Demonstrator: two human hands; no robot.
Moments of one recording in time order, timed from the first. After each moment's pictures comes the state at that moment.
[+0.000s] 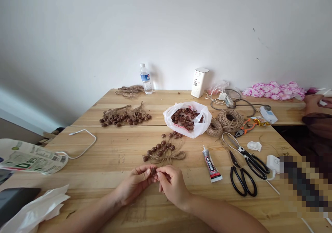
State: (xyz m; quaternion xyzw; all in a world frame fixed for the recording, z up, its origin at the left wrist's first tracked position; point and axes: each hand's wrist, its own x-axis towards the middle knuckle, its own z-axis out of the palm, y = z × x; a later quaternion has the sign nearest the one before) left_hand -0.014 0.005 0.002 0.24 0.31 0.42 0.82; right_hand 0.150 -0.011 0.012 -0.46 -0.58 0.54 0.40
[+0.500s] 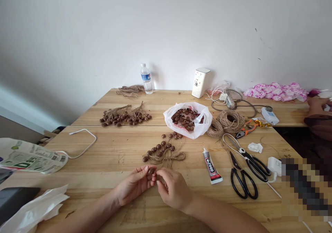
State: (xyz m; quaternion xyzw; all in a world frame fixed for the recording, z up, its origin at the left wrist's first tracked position) left_hand -0.017 0.009 0.000 0.18 0.25 0.41 0.86; right_hand 0.167 -0.009 0.013 -0.39 -0.81 0.29 0.32
